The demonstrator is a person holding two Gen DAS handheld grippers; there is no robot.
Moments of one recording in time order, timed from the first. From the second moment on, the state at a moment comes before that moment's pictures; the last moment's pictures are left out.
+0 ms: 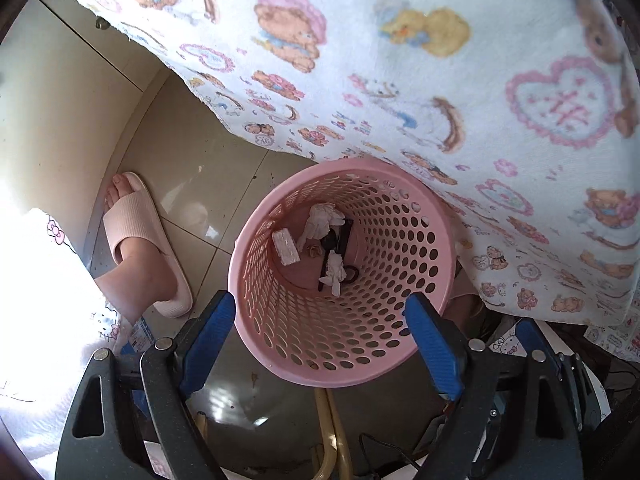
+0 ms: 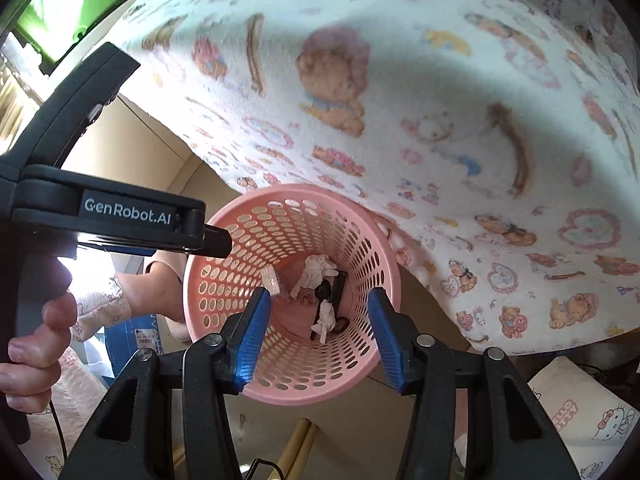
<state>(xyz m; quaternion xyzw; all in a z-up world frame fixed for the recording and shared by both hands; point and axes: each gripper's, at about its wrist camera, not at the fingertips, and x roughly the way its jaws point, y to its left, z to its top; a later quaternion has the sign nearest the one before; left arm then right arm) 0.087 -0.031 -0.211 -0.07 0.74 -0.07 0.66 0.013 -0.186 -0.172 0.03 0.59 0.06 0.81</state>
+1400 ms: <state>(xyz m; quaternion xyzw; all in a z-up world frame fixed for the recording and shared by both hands) 0.087 -0.035 -0.030 0.03 0.44 -0.07 0.89 0.010 -0.240 -0.047 0.06 0.38 -0.04 0.92</state>
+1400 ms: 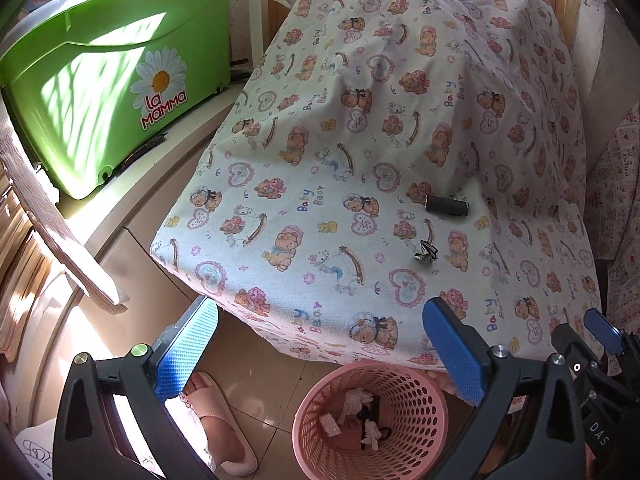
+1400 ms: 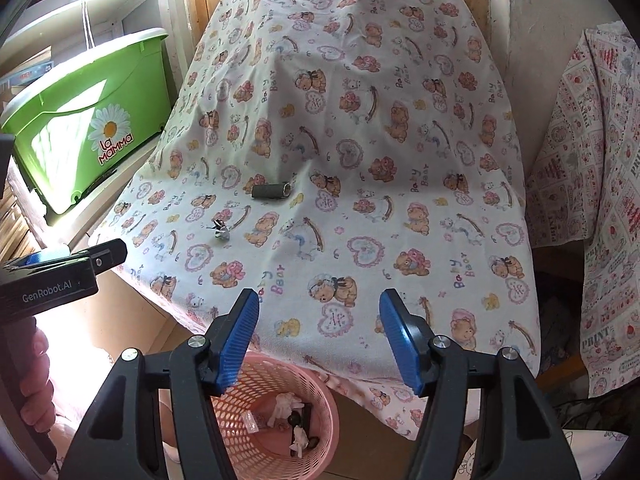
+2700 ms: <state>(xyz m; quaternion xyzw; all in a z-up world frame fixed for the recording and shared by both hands) 0.192 -0.150 -0.074 0.07 0.61 -0.14 0.77 0.048 -0.272 -0.045 0.09 0.40 -0.05 0.91</state>
